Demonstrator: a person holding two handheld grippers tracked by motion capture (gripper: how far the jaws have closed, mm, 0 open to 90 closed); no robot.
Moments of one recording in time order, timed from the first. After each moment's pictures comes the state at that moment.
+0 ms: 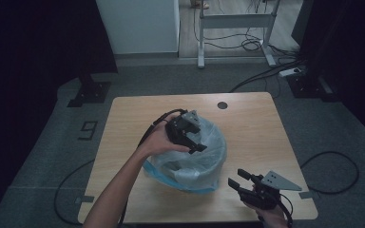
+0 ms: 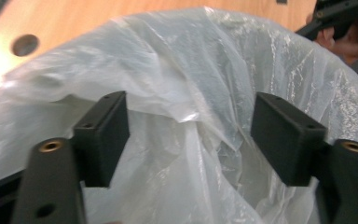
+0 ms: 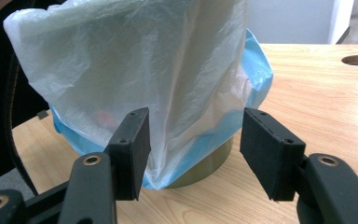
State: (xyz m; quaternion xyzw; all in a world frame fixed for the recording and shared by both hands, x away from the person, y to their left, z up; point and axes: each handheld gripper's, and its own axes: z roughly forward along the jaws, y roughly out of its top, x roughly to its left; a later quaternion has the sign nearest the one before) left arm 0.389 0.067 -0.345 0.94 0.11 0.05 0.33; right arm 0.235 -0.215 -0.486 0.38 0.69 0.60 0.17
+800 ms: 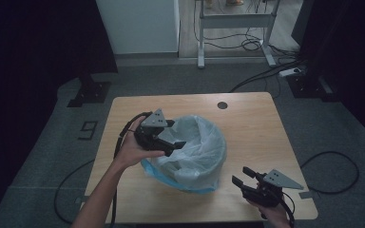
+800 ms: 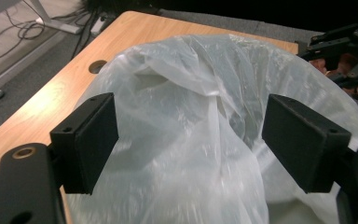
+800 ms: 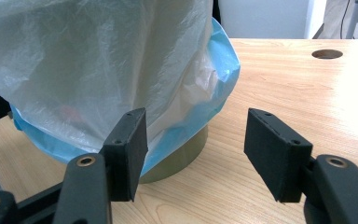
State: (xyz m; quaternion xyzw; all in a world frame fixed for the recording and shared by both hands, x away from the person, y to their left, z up) left arm 0.347 0.145 -0.327 0.88 0.18 0.13 0.43; right arm 0.242 -0.224 -0.491 0.40 0.69 0.58 0.19
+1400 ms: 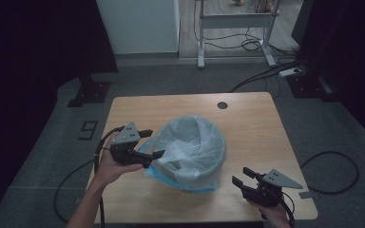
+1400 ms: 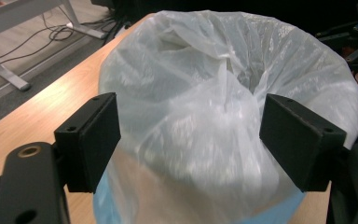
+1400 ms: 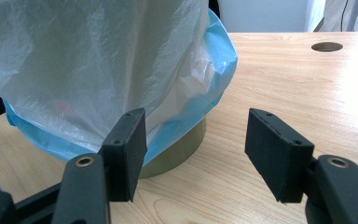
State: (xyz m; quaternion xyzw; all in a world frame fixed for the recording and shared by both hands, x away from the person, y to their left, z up) left arm 0.311 0.204 -0.347 0.85 0.22 0.16 0.46; right arm 0.243 -0.225 -0.495 0.41 0.69 0.57 0.18
